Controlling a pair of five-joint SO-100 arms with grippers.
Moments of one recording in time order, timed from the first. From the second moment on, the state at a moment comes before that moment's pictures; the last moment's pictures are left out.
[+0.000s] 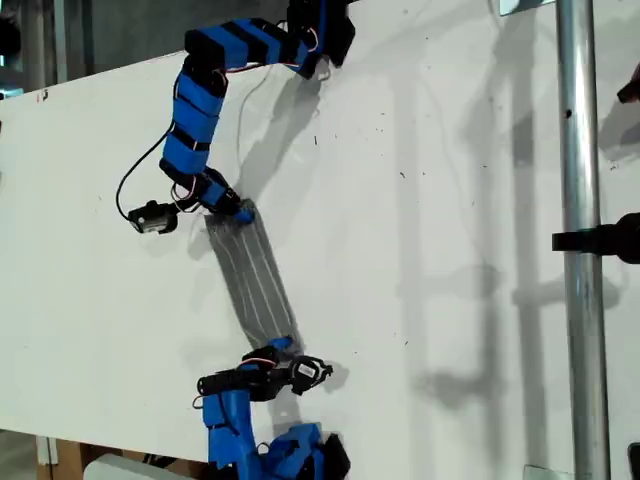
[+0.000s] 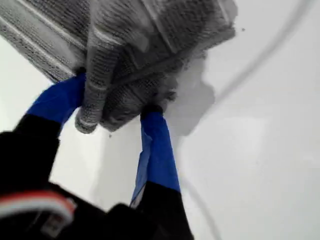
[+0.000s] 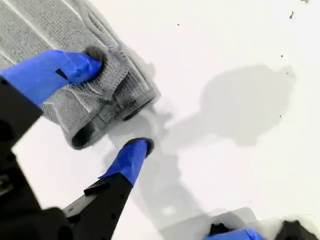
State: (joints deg) arm 0 -24.0 101.2 118.1 84.7 -81.2; arm 1 38.5 59.9 74.5 68.5 20.1
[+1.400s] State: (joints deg) arm 0 -7.0 198.9 177.2 73.3 -82.1; arm 1 25.7 173.4 158.0 79.5 72.0
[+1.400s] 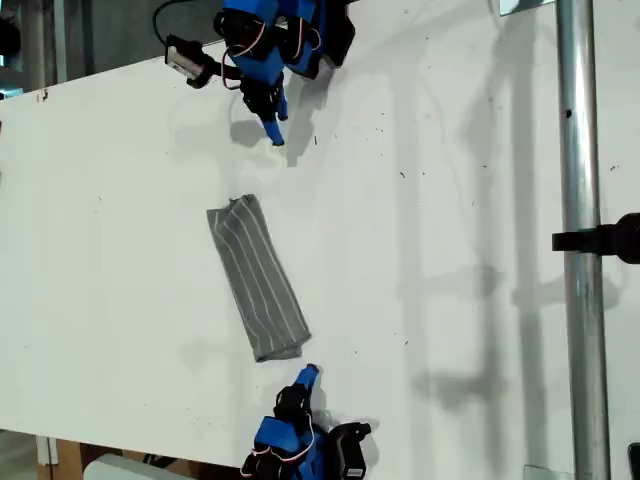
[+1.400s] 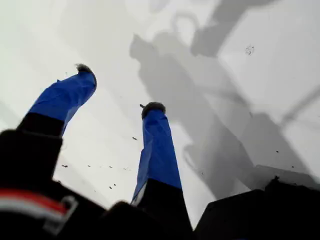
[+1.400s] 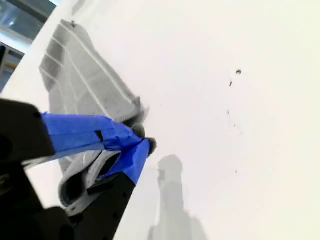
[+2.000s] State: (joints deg) arm 0 -7.1 199.2 177.5 73.3 -79.8; arm 1 40.2 111.2 127.4 46.7 37.4
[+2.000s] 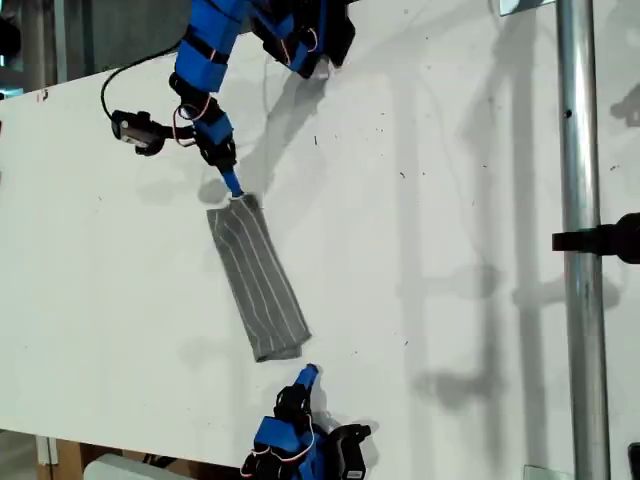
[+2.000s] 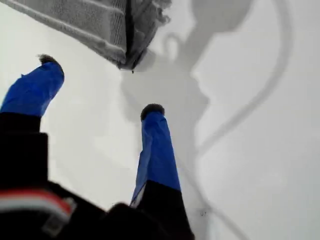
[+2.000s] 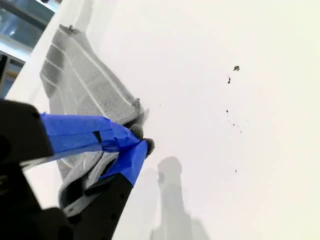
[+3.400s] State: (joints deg) arm 0 -7.1 199.2 177.7 73.3 -79.4; arm 1 31.7 112.7 116.7 76.5 52.9
